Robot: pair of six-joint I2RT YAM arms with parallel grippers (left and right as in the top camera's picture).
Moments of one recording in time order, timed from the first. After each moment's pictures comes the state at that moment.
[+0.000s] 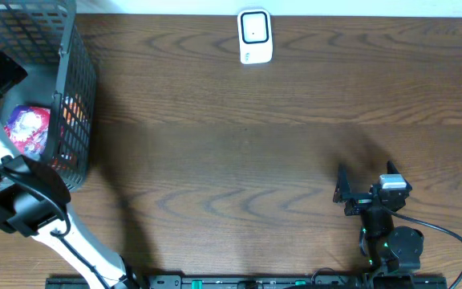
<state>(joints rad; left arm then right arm) 0.54 2.13 2.28 -1.41 -0.18 -0.35 0.04 0.01 0.01 -0.07 -0.03 0.02</state>
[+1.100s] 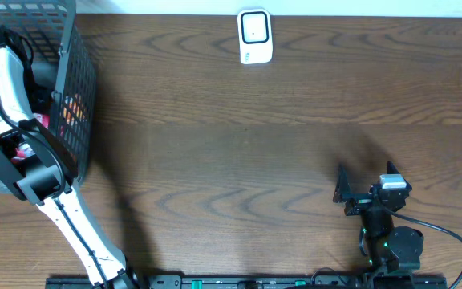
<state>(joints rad) 0.46 2.41 2.28 -1.52 -0.33 -0.74 0.04 0.01 0.01 -0.07 -0.03 0.02</state>
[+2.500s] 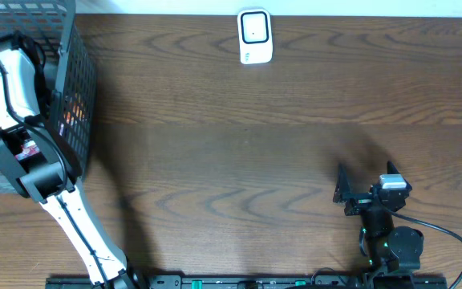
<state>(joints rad) 0.43 2.41 2.19 -1.46 -0.37 -0.56 0.04 0.01 0.01 -0.07 -0.03 0.02</state>
